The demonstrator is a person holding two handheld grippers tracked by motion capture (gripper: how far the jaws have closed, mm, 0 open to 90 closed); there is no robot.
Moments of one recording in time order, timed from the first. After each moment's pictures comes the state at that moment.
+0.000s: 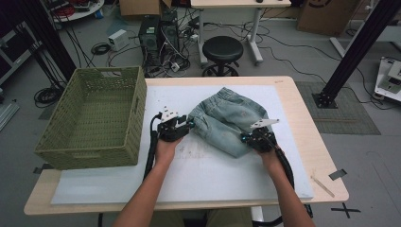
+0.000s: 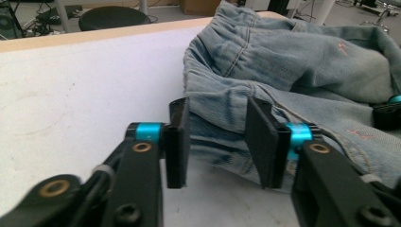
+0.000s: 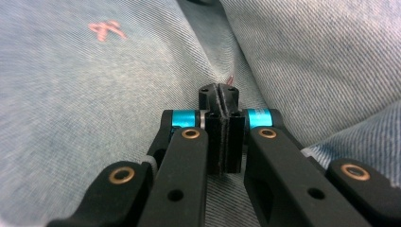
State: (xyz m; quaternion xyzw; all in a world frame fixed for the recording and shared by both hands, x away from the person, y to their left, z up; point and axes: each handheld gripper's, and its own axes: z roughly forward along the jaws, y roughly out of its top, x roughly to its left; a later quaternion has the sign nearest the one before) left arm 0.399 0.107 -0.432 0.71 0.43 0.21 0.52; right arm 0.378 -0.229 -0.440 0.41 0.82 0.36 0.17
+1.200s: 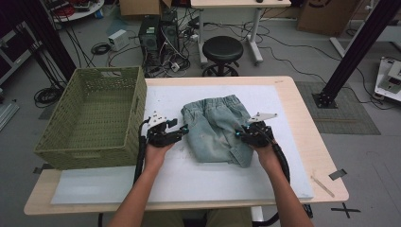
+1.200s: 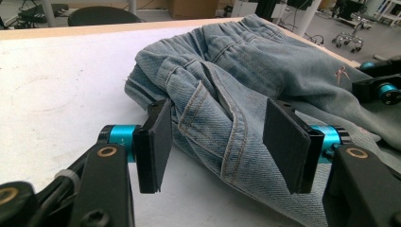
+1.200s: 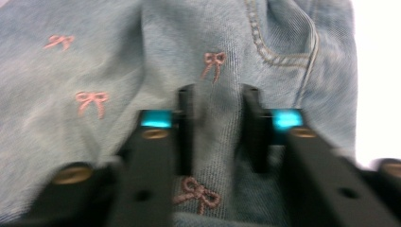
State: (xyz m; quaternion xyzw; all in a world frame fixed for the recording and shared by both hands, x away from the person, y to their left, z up) left arm 0.383 0.134 -0.435 0.70 0.42 0.18 0.55; right arm 0.386 -0.216 -0.421 0.39 0.82 0.37 0.18
